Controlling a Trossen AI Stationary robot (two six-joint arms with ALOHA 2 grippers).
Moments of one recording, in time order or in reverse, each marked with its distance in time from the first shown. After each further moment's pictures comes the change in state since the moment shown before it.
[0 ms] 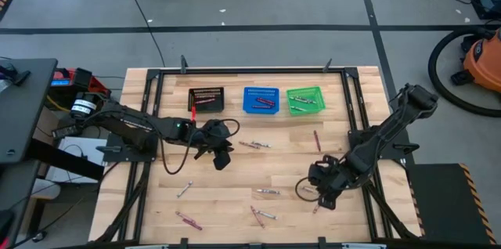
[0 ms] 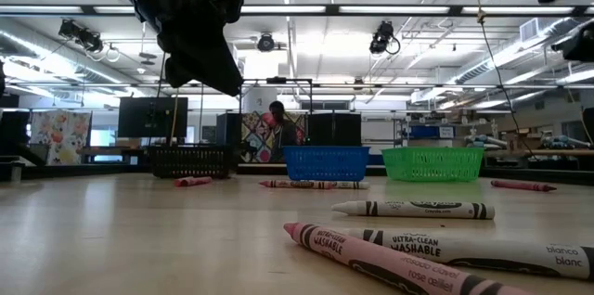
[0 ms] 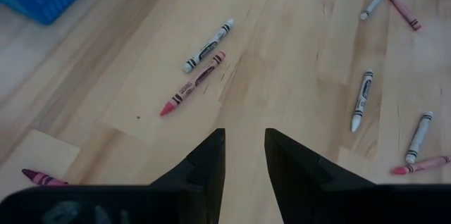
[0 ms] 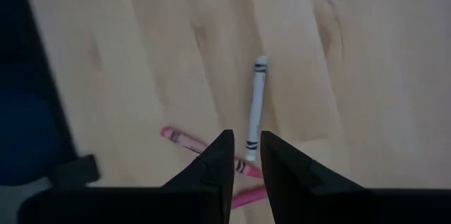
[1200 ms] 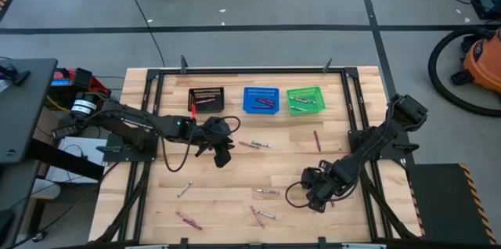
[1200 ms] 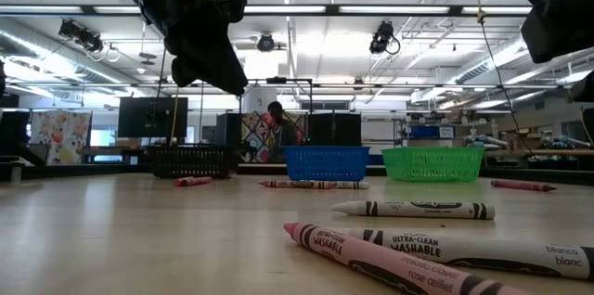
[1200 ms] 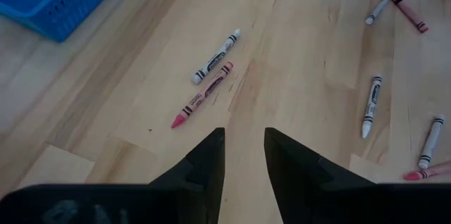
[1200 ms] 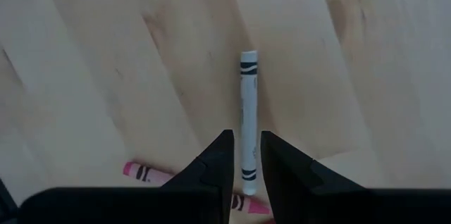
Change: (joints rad) left arm 0.028 0.000 0.000 0.016 -0.001 0.058; right arm -0.012 0.202 0.000 0.085 -0.022 0.091
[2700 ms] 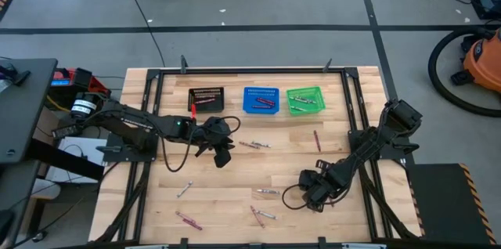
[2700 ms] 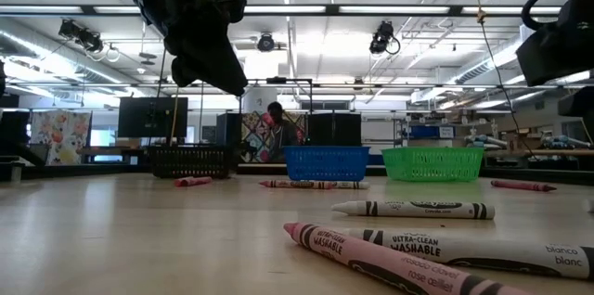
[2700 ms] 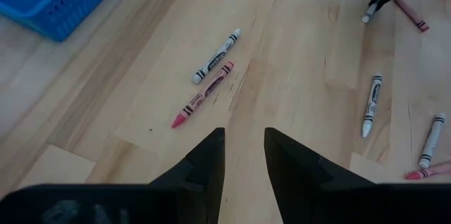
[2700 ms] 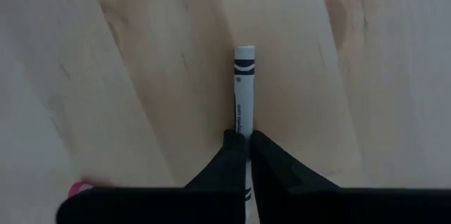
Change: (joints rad) left arm 0.000 0.000 0.000 -0.001 0.000 0.003; right arm -0.028 0.097 0.002 0.005 0.043 -0.085
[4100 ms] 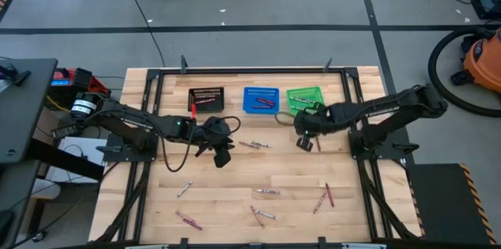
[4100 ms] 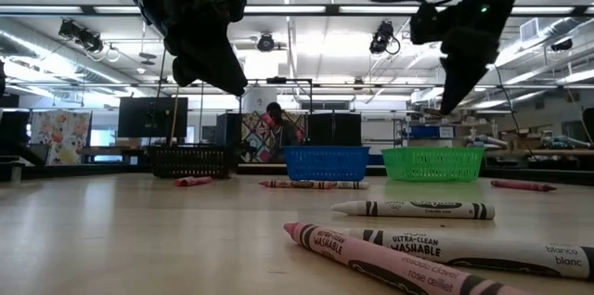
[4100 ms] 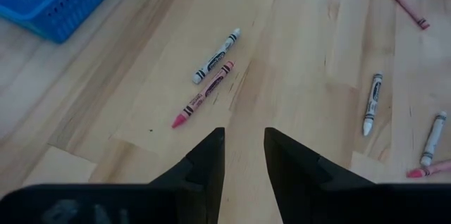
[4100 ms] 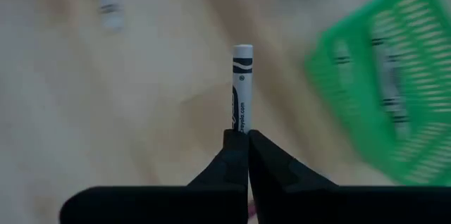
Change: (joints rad) left arm 0.000 0.000 0.000 0.000 0.000 0.018; right arm -0.624 -0.411 -0.003 -0.199 0.235 -0.558
